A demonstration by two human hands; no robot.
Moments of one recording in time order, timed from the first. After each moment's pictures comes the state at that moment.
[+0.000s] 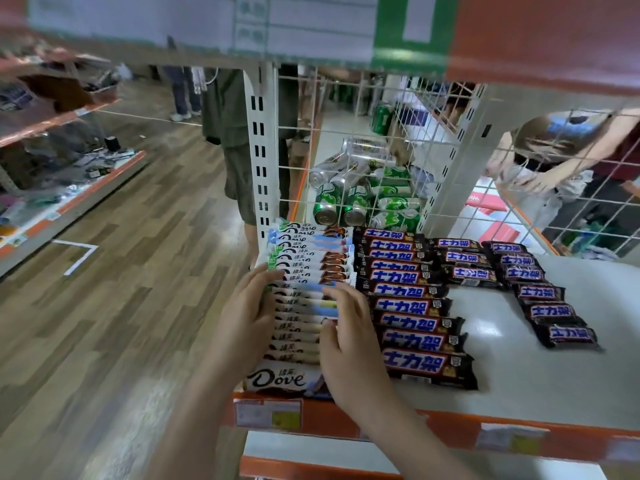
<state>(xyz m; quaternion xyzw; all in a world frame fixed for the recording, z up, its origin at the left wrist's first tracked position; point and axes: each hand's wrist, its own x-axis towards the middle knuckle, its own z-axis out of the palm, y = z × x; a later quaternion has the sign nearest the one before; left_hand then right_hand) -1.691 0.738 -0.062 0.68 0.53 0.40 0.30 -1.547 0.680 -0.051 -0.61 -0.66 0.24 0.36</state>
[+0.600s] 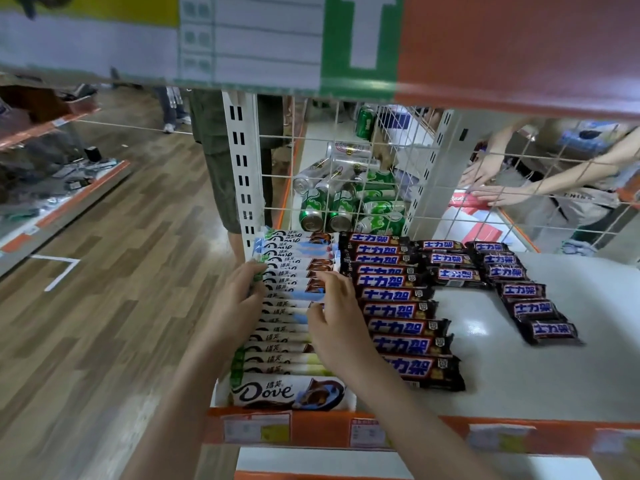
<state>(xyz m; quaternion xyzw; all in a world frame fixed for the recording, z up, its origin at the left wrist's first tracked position) -1.684 0.768 -0.053 0.65 0.56 0.36 0.37 -1.538 0.718 -0.046 -0.64 -0.65 0.24 0.33</state>
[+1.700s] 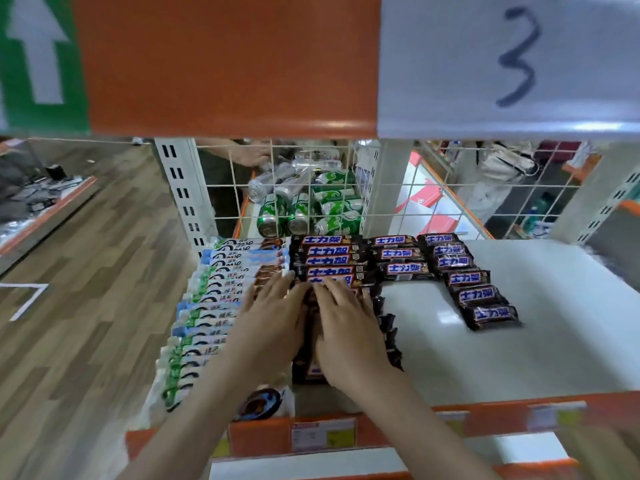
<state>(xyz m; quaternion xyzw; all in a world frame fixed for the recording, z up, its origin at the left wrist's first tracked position) -1.585 0.740 -0.032 0.85 0.51 0.10 0.12 -1.466 0.691 -0.034 -0.70 -0.69 0.10 0.15</state>
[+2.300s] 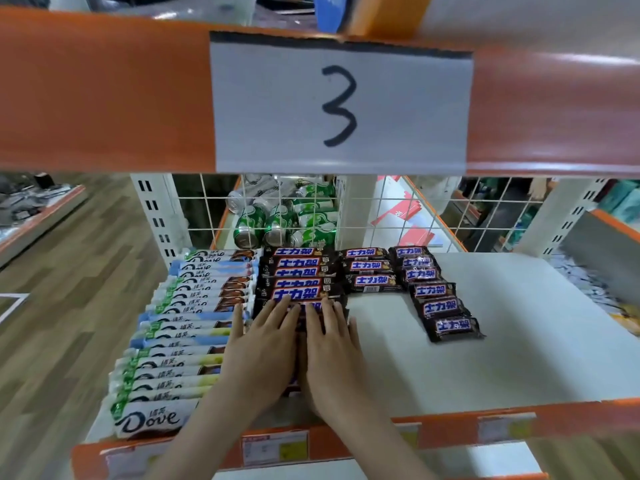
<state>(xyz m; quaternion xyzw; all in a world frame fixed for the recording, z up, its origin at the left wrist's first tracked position) -1.543 0.709 -0.038 0.85 0.52 0.00 0.04 -1.434 0.675 -0.059 -0.73 -0.67 0.08 0.14</state>
